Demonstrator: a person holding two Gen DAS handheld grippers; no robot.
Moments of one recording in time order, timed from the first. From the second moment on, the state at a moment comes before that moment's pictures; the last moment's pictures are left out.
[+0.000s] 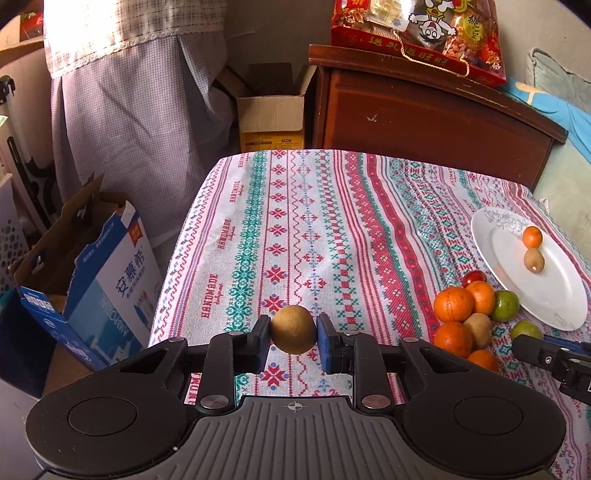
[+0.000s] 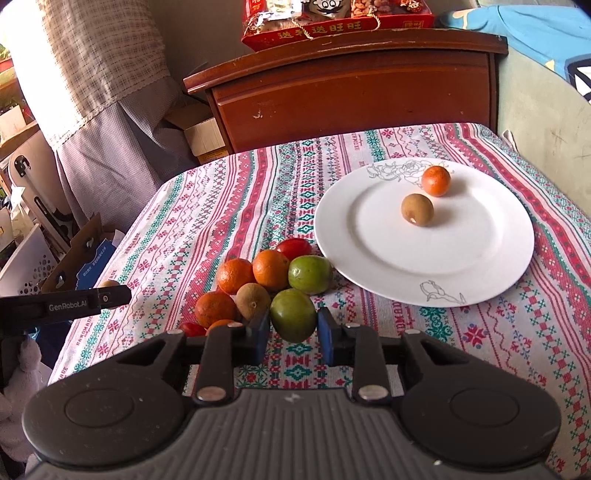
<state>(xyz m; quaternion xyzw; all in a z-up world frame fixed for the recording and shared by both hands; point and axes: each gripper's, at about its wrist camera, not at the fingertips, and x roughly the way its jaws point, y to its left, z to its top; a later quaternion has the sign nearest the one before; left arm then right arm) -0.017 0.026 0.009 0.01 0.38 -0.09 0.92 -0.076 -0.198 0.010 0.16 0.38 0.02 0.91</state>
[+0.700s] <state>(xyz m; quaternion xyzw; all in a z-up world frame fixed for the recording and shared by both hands) -0.013 -0.045 0.050 -0.02 0.34 -0.20 0.92 -0.070 -0.256 0.045 0.23 0.34 -0.02 0.91</state>
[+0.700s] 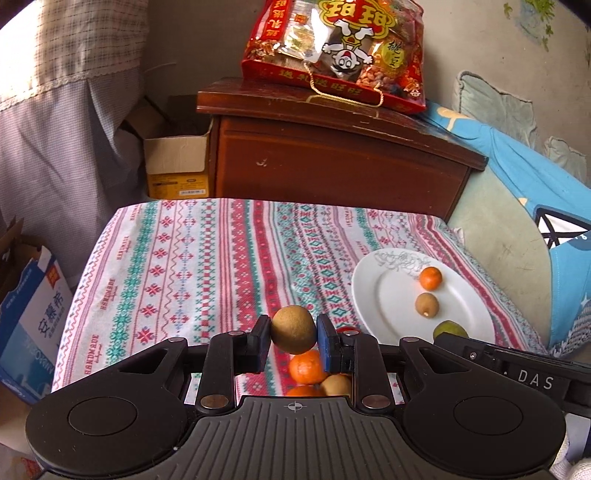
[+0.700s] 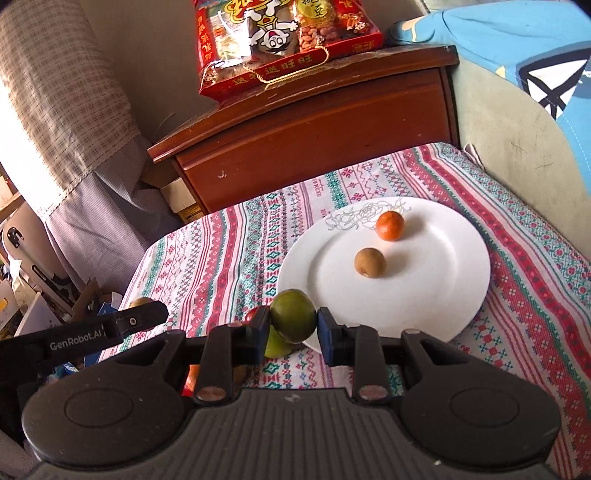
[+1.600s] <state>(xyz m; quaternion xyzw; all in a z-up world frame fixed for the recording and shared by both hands) 0.033 -0.141 0.025 0.03 0.36 -0.28 0.89 -0.032 -0.337 0.017 0.26 0.38 -0.09 0.88</state>
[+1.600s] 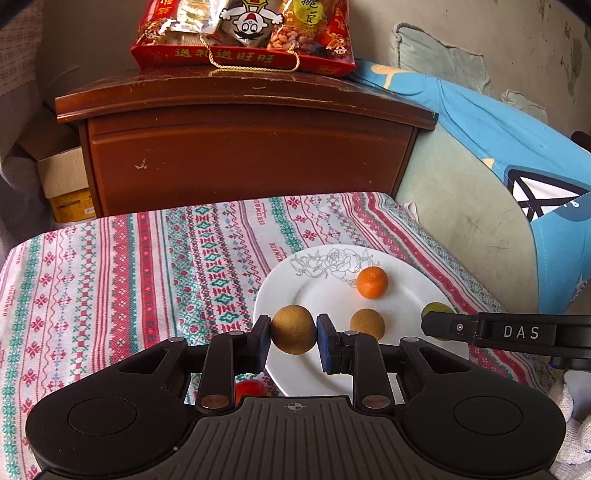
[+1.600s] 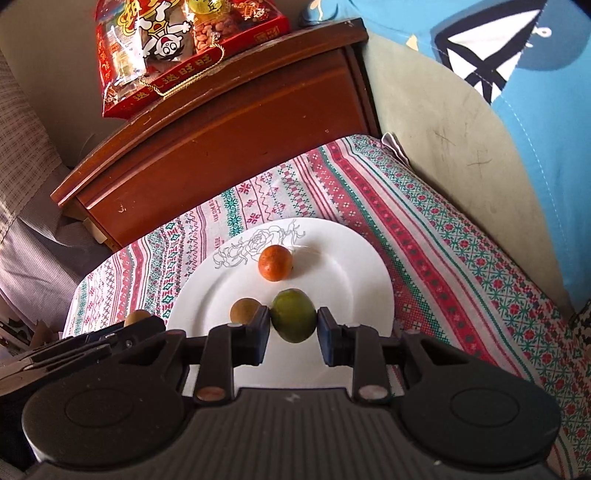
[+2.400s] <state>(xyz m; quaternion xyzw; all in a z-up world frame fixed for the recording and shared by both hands) 0.037 -0.146 0.049 0.02 0.36 -0.28 0.89 -0.025 -0.338 0.031 0.24 0.37 -0.09 0.89</state>
